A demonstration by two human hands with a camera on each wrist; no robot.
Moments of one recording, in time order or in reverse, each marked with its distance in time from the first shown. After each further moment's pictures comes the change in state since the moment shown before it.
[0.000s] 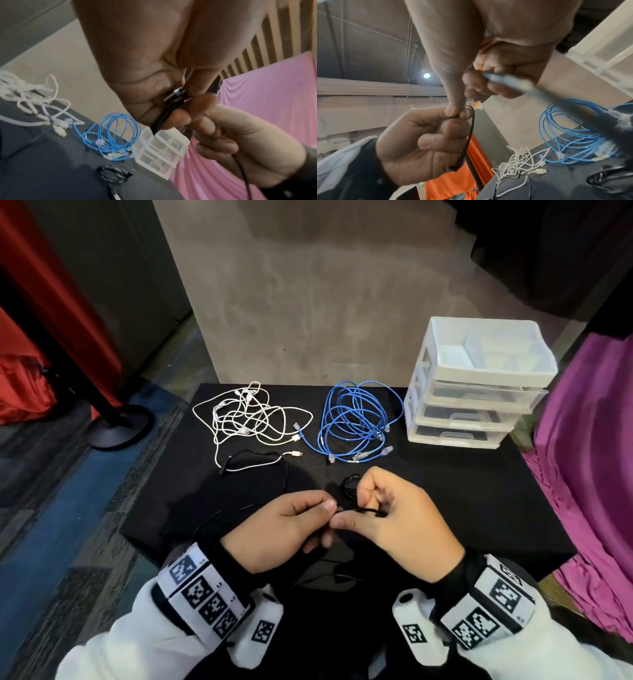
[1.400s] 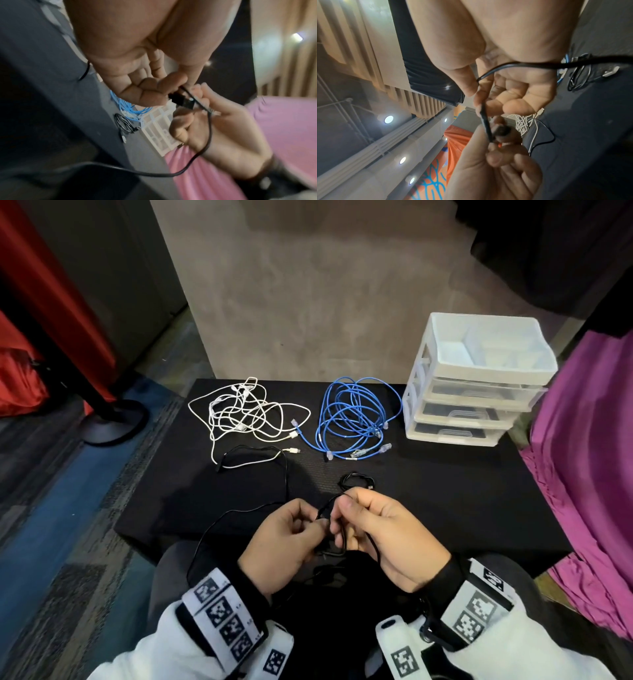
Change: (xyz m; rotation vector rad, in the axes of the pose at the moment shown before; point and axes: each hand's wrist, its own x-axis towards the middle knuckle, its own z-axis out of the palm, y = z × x) left_hand 0.006 -0.059 0.021 -0.266 0.381 -0.131; right_hand 0.001 0.017 0.024 0.712 -0.149 0.385
